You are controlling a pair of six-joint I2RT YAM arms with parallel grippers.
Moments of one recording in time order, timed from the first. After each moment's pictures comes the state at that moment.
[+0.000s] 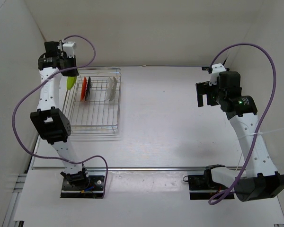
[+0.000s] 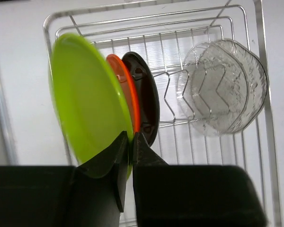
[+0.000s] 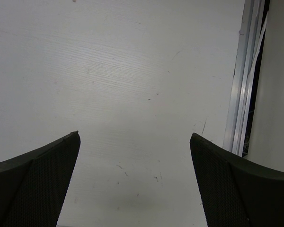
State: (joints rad) left arm 0.17 1.95 2.05 -0.87 0.28 0.18; right arm 0.17 1.15 1.34 -0.85 0.04 -0.13
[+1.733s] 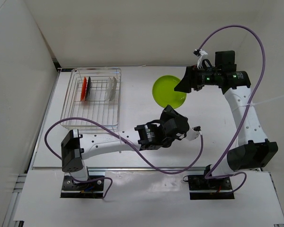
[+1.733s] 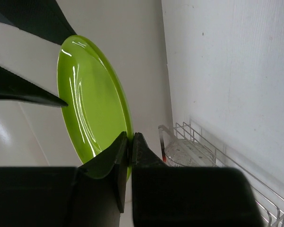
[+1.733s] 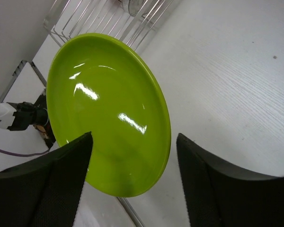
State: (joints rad) left arm -1.34 1.71 1.54 -0.34 -0.82 1.17; right arm 0.14 1.47 1.68 -0.91 -0.83 -0.03
